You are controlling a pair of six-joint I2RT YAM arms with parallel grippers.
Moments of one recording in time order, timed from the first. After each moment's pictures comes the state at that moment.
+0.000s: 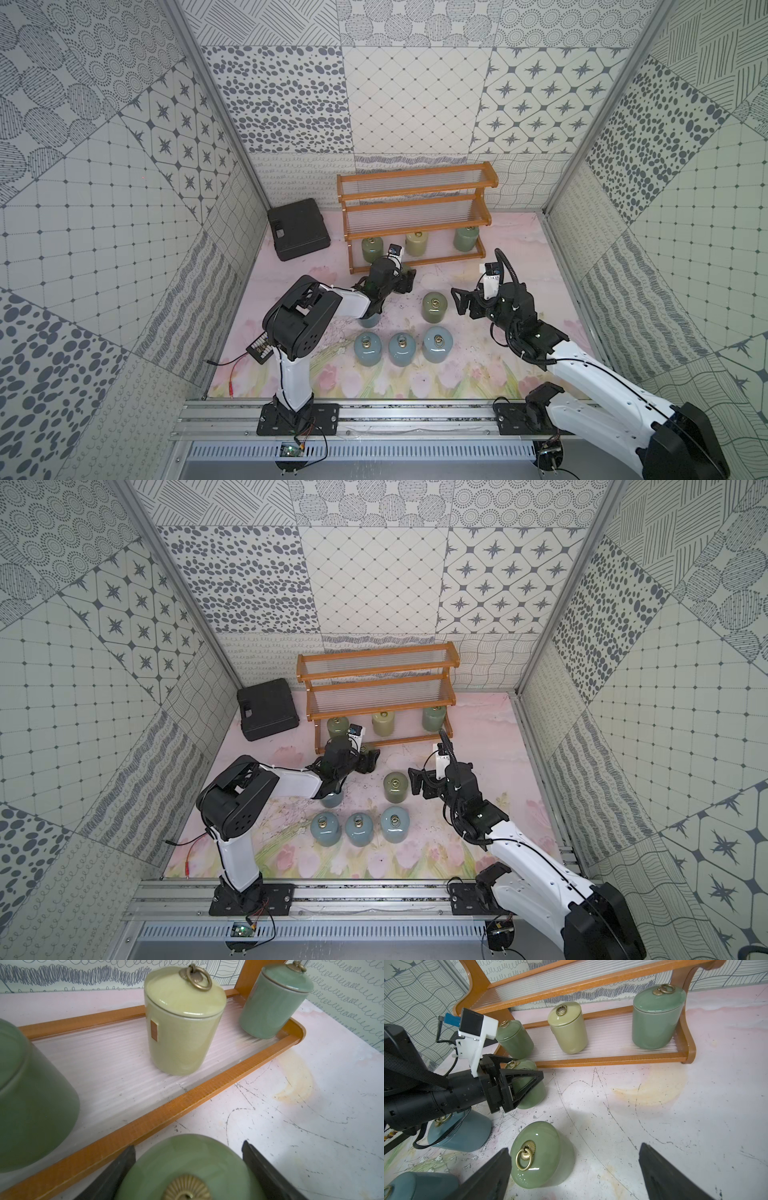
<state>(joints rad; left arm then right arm) -0.63 1.90 0.88 0.56 -0.04 -0.21 0.52 0.94 0.48 0.02 0.05 0.32</state>
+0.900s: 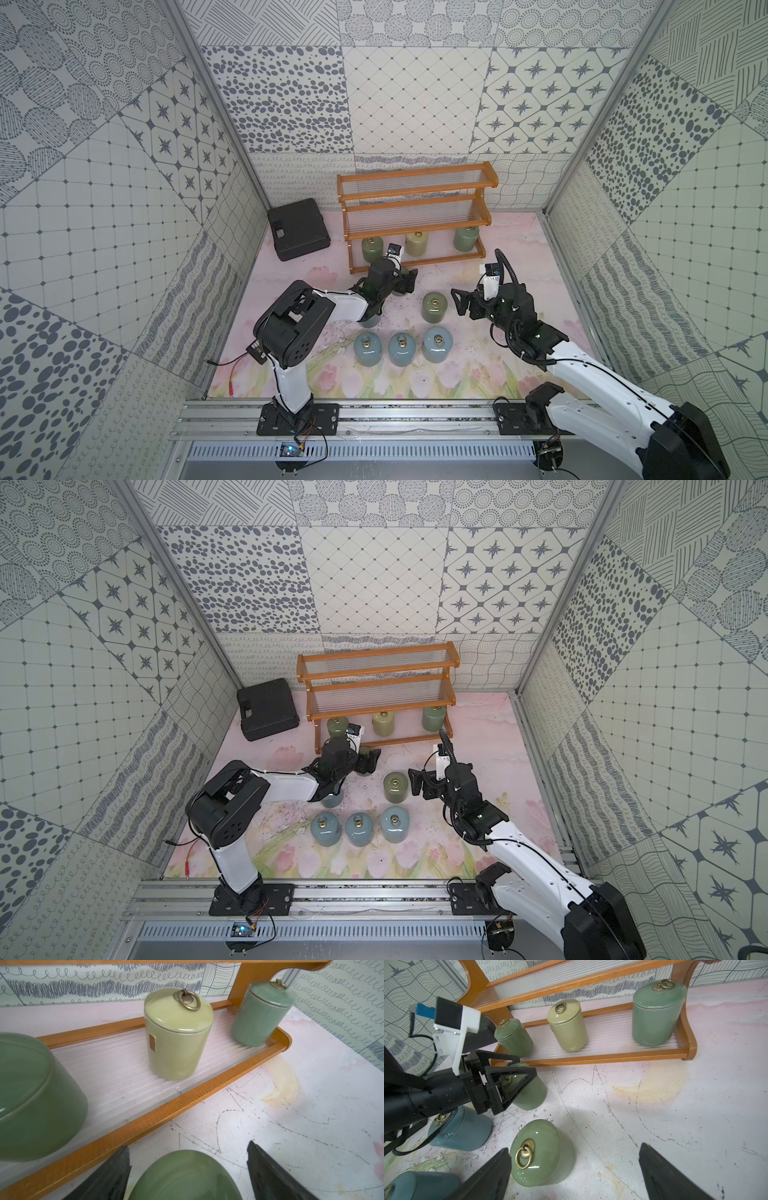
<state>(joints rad) -0.65 1.82 0.87 0.52 -0.06 -0.22 0.52 0.94 0.47 0.02 0.05 0.33</state>
